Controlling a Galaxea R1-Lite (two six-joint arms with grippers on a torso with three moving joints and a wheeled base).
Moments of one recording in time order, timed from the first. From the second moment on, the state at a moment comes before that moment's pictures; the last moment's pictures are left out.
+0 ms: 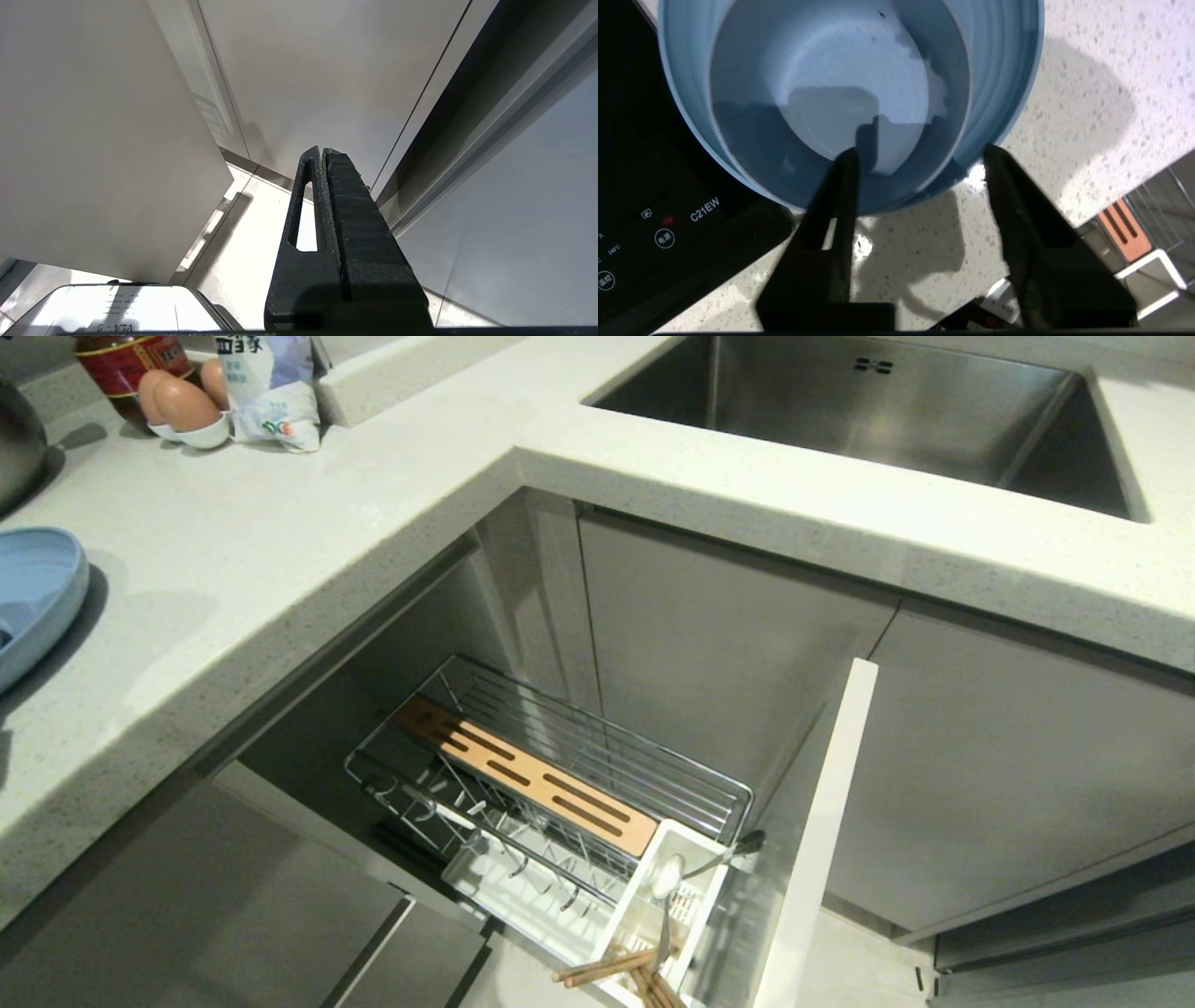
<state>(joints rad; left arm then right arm) -0.14 1.21 -1.84 1.20 0.46 -0.39 0.00 0.00 0.00 0.00 0.00 0.00</state>
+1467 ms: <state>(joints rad) -0.31 1.03 -1.60 0.59 0.36 0.17 0.00 0.00 0.00 0.00 0.00 0.00</state>
